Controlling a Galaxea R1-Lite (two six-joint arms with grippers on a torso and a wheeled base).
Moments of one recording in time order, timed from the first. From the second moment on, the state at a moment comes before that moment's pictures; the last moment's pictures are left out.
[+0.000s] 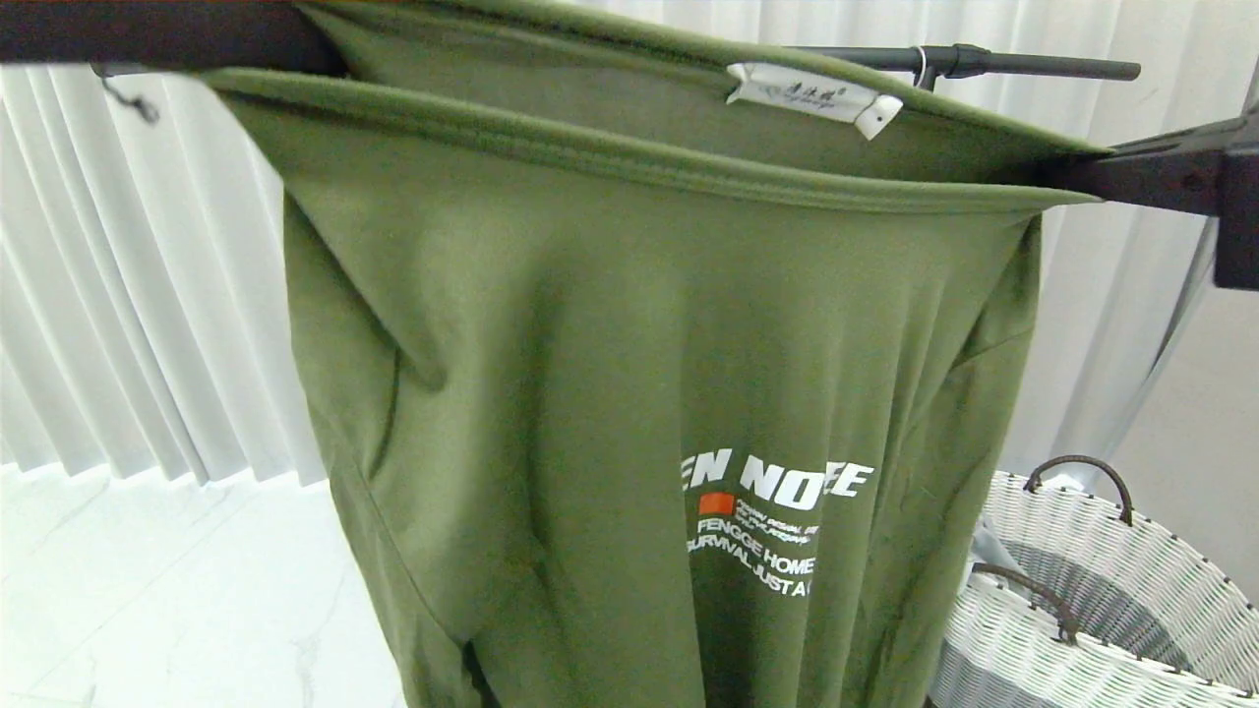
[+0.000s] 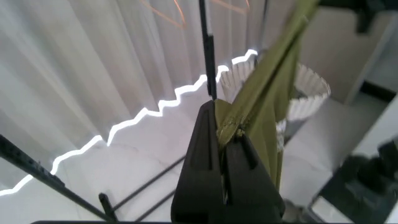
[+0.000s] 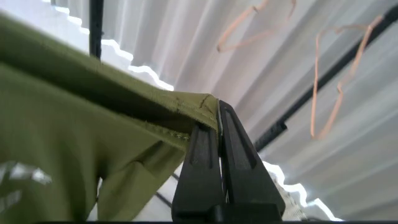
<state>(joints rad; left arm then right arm) -0.98 1.30 -1.74 0.66 0.27 0.01 0.73 1.31 -1.52 0.42 -0.15 -0.23</state>
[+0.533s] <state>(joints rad) -0.95 1.35 -1.72 0.66 0.27 0.01 0.73 1.24 -1.53 0.48 -0.16 -0.19</state>
